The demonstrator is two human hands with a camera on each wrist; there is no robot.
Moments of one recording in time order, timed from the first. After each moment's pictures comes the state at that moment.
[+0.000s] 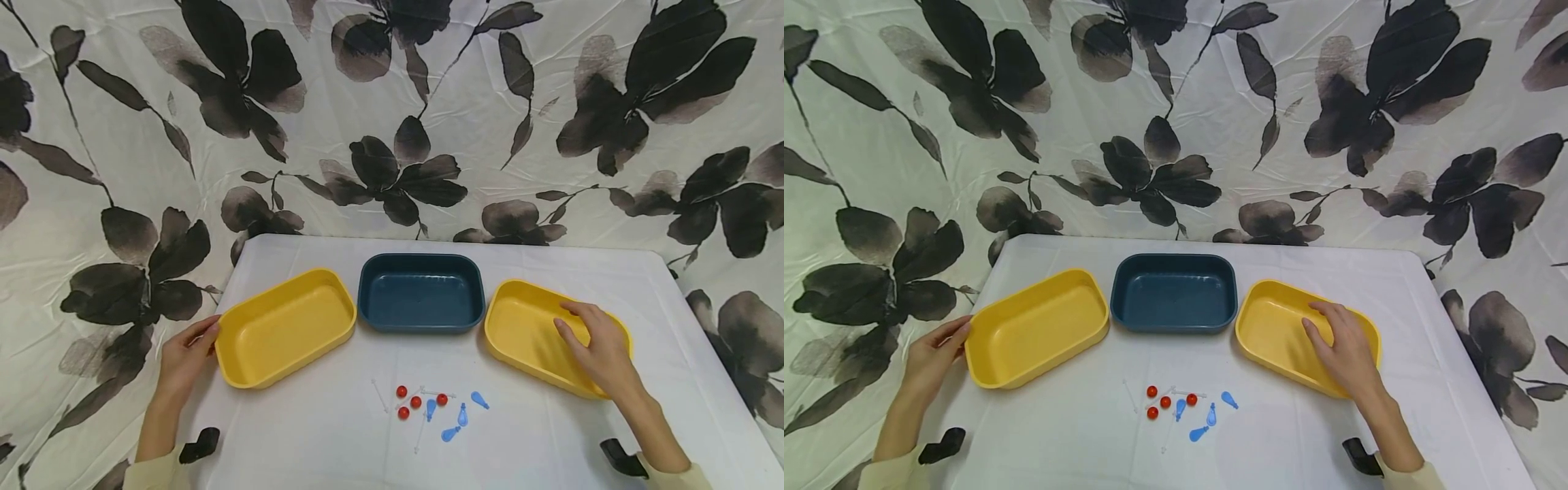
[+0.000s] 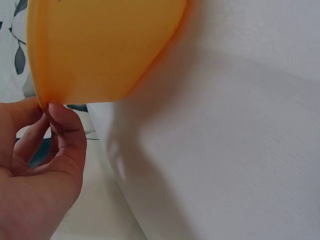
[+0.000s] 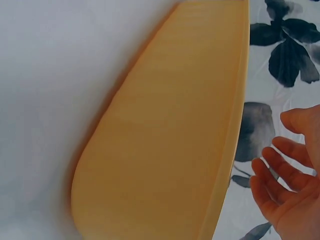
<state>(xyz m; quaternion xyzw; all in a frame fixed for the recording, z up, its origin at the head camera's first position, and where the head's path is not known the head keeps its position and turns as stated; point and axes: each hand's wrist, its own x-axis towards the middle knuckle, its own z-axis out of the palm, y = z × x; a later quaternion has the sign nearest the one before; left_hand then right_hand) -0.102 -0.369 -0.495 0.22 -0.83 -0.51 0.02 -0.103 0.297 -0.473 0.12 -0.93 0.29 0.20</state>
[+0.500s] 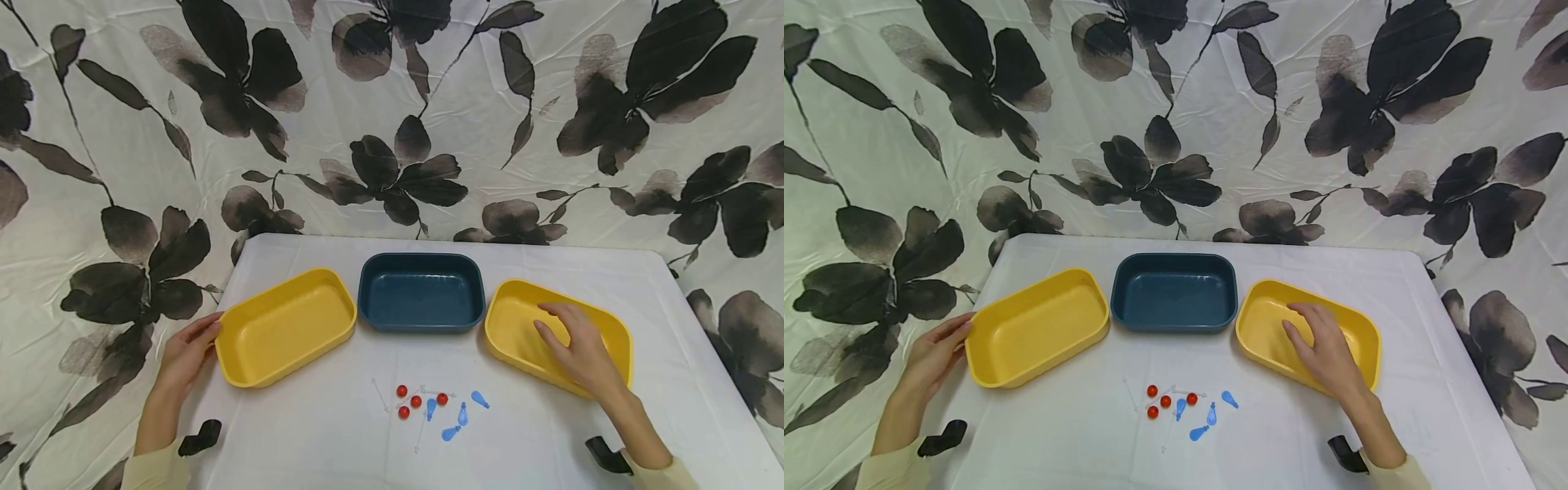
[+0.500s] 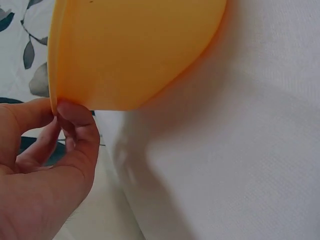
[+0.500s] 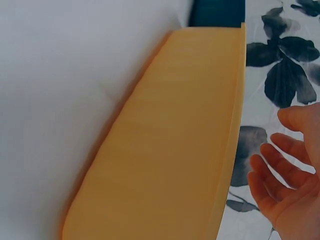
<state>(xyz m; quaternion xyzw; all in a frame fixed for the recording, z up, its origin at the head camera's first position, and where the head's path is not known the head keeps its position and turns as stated) -0.111 -0.375 -0.490 0.24 -0.76 -0.60 -0.05 -0.106 0.275 -0.477 0.17 -0.91 0.32 0.20</state>
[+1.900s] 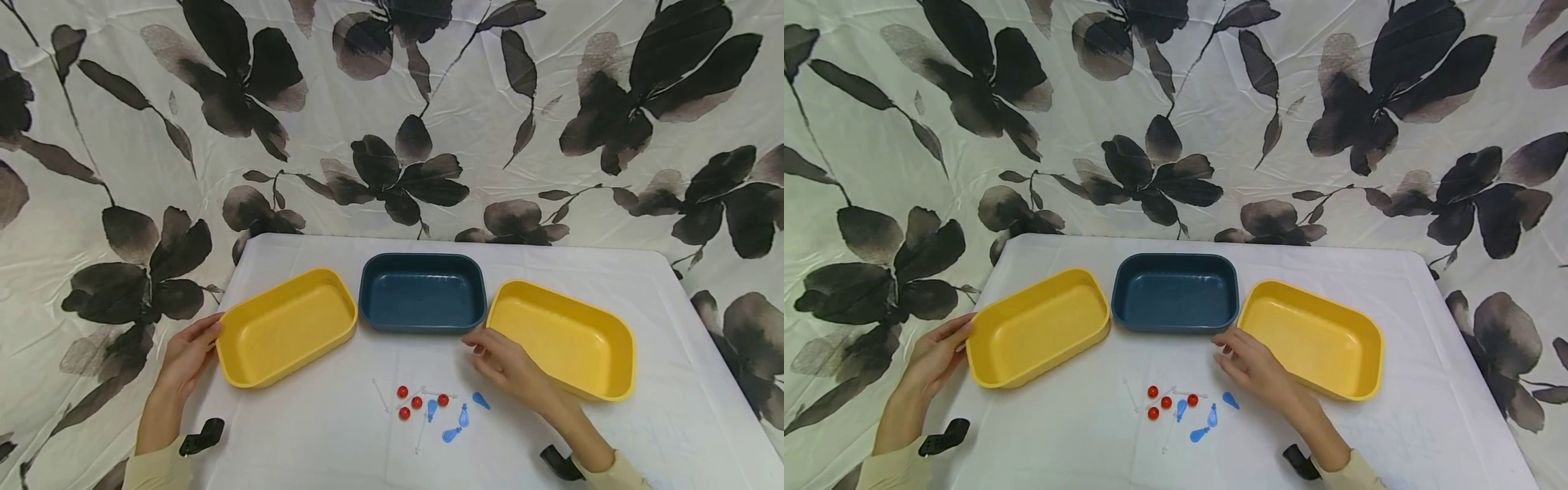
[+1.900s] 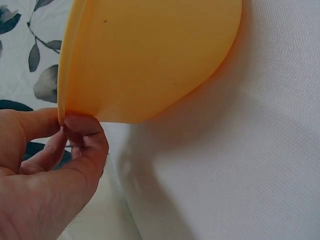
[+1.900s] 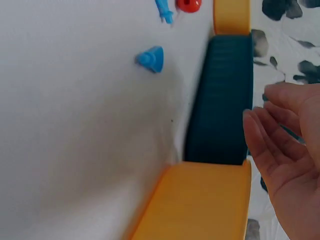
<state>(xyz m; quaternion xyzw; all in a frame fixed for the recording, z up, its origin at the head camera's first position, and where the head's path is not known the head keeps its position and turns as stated) -0.111 -0.372 -0.486 0.26 -0.73 -0.63 -0.06 -0.101 0.191 -0.498 0.35 -0.84 0.41 0.09</state>
